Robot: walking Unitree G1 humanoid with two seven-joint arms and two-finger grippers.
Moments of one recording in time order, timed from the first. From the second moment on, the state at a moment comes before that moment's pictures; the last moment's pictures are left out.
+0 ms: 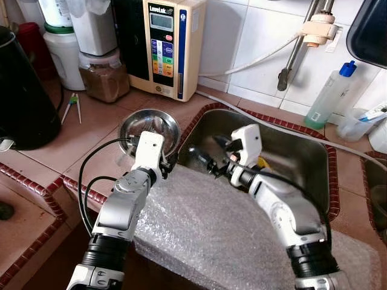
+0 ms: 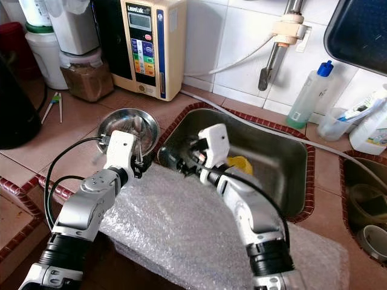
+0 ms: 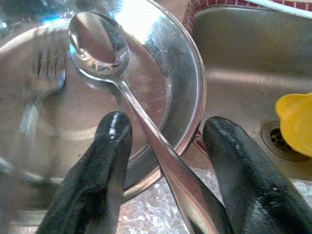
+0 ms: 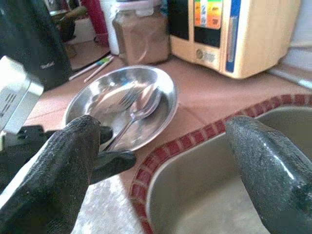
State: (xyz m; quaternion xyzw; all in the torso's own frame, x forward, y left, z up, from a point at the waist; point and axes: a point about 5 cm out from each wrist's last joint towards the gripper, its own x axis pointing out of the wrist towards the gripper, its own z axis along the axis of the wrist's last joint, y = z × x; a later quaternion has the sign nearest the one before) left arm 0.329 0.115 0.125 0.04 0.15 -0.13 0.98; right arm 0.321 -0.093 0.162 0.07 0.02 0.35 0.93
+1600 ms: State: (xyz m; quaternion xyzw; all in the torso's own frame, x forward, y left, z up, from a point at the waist) left arm 0.335 0.135 0.164 0.04 0.03 -0.02 1.00; right arm 0.305 -0.085 0.157 0.06 0.04 0.45 0.89
